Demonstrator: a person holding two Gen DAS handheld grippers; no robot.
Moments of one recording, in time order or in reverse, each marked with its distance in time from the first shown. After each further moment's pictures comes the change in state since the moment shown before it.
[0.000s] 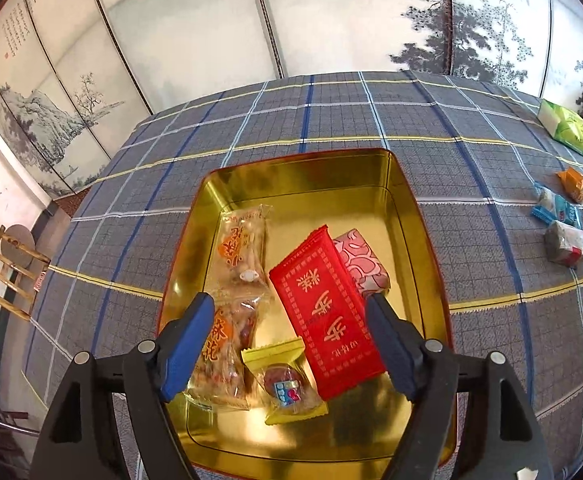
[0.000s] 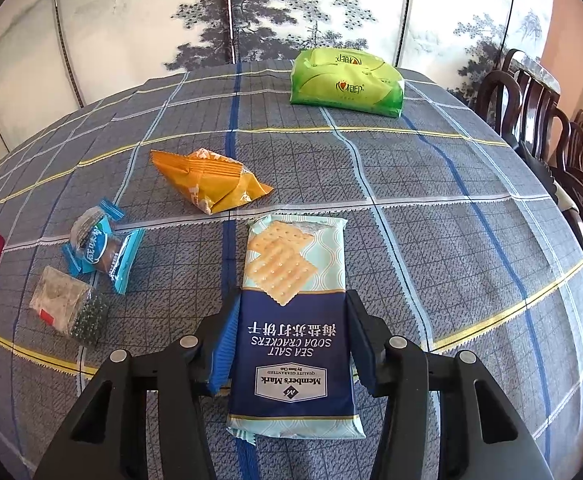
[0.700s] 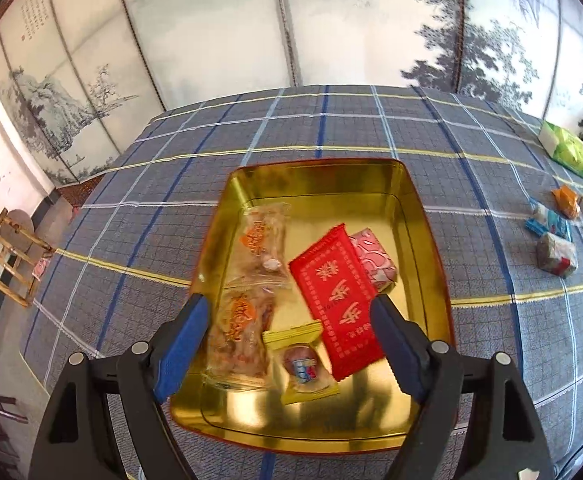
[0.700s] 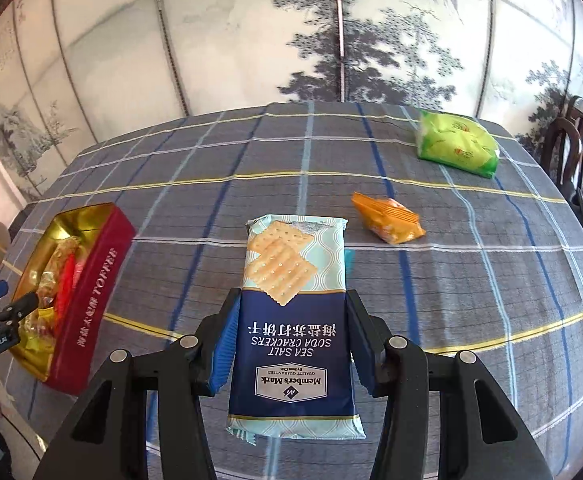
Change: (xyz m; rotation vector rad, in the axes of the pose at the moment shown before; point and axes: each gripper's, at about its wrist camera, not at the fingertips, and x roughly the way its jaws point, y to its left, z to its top) left arm -0.023 0.025 -0.009 -0.079 -0.026 -0.003; right arm -0.091 0.116 -0.003 -0.162 -0.085 0.263
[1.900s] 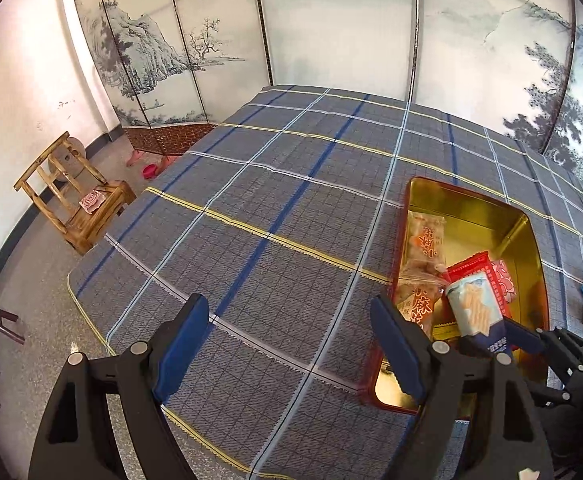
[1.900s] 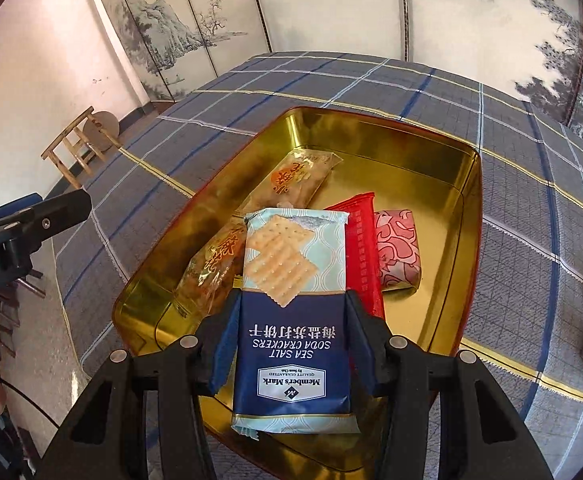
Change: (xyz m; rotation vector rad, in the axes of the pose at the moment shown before) left arm -0.026 0.132 -0.023 -0.267 0.027 0.151; right arm 0.071 0.259 -0.037 -0.351 0.181 0.372
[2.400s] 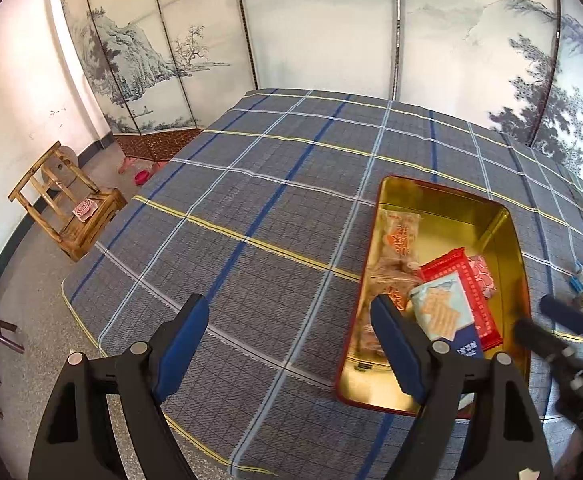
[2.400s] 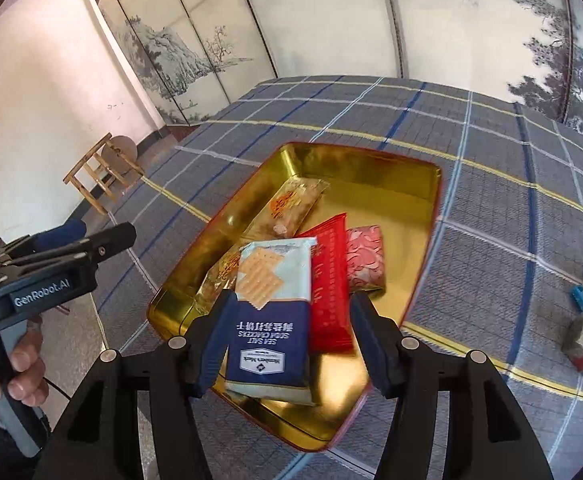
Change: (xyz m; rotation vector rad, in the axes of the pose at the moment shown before) left arm -0.011 -0.025 0.001 0.039 -0.005 -0.022; right arm -0.068 -0.045 -0.001 0.065 -0.107 0.073
